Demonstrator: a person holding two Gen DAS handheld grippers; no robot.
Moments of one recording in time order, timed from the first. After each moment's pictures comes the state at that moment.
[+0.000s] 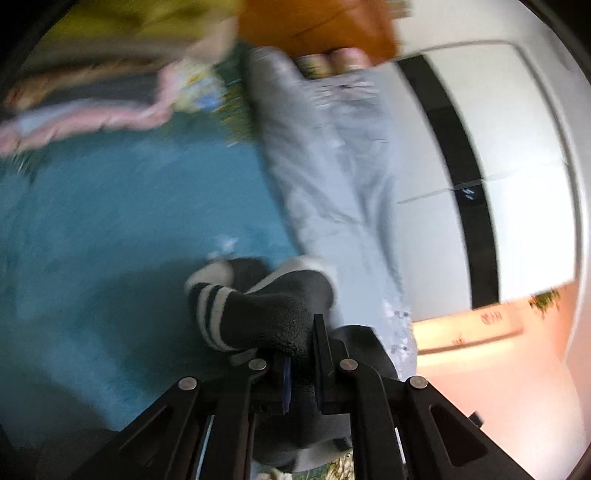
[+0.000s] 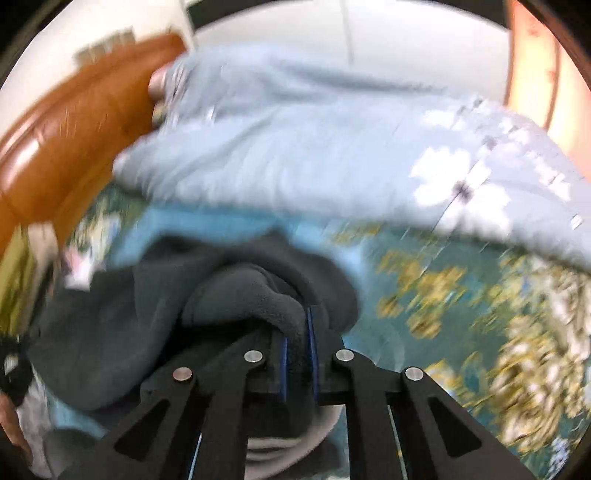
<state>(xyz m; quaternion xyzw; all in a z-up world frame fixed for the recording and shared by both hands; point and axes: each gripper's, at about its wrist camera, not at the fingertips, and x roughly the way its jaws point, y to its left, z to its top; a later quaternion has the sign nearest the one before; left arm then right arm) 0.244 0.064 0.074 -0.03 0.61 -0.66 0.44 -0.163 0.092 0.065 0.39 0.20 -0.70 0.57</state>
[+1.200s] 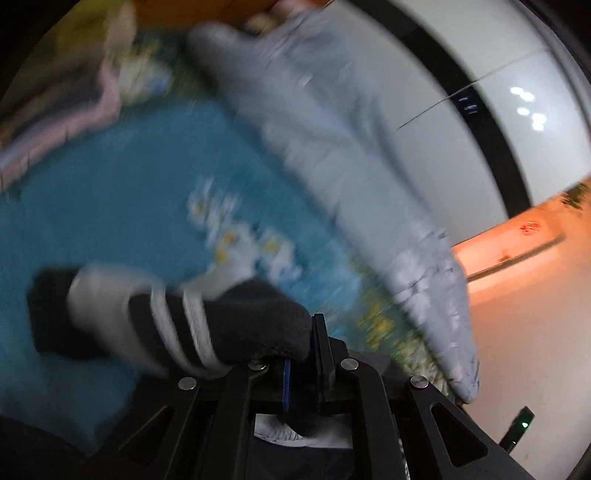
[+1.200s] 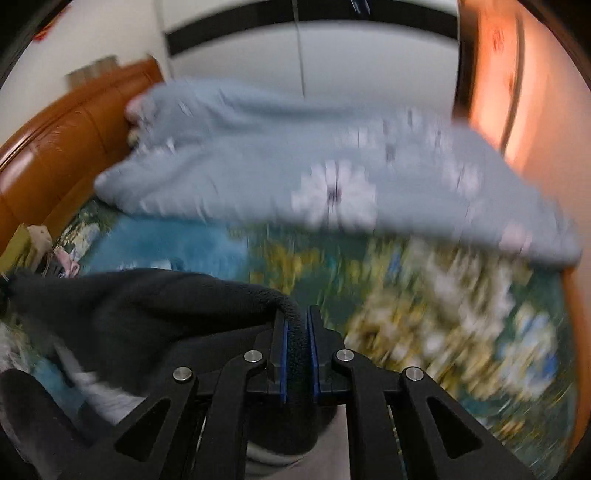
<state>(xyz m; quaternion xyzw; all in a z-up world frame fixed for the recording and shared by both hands) 0.133 0.091 0.037 0.15 0.59 -0.66 0.44 -0.267 0.264 0.077 0.41 0.22 -0.72 0.52</state>
